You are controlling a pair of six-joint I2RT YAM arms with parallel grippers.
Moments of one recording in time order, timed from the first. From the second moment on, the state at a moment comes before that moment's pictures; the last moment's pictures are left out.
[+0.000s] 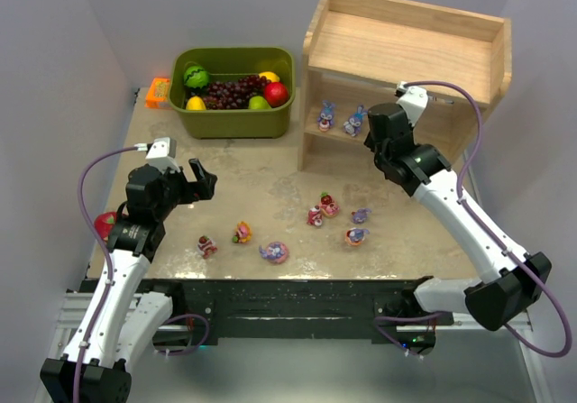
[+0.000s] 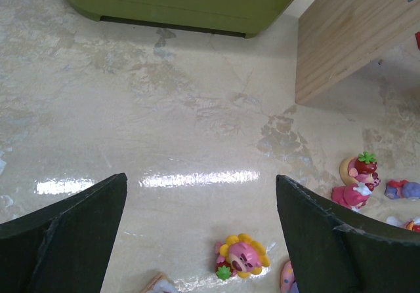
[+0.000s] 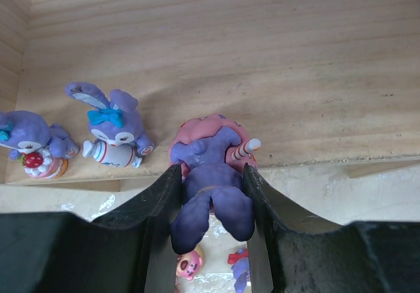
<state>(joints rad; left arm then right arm) -0.13 0.73 0.69 -0.34 0.10 -0.32 0.51 1.28 1.33 -0.61 0.71 0.55</state>
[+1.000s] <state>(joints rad) -0.13 0.73 0.69 -0.34 0.10 -0.32 0.46 1.27 1.25 -0.45 0.65 0.47</state>
